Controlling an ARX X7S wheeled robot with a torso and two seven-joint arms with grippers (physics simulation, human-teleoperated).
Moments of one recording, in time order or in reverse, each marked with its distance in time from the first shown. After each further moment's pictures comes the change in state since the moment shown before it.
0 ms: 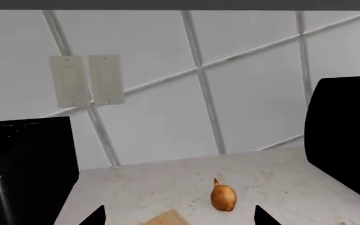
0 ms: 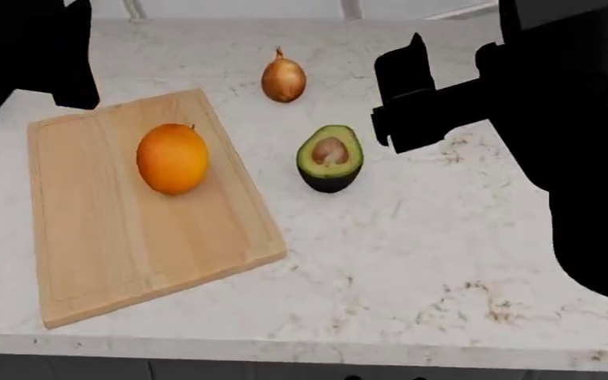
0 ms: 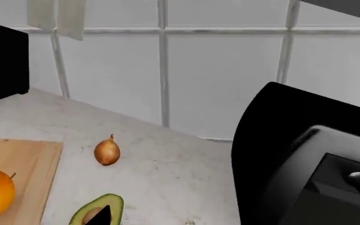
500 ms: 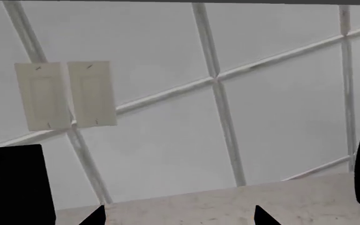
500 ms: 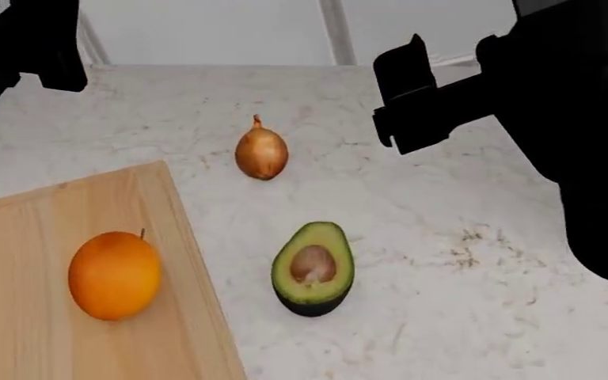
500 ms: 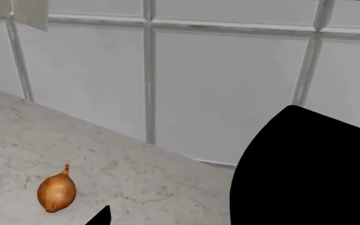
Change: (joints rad) left arm -0.044 -0.016 -0.007 -0.033 -0.020 -0.006 -0.002; right arm 0.078 0.032 -0.053 0.035 0.089 0.040 0.031
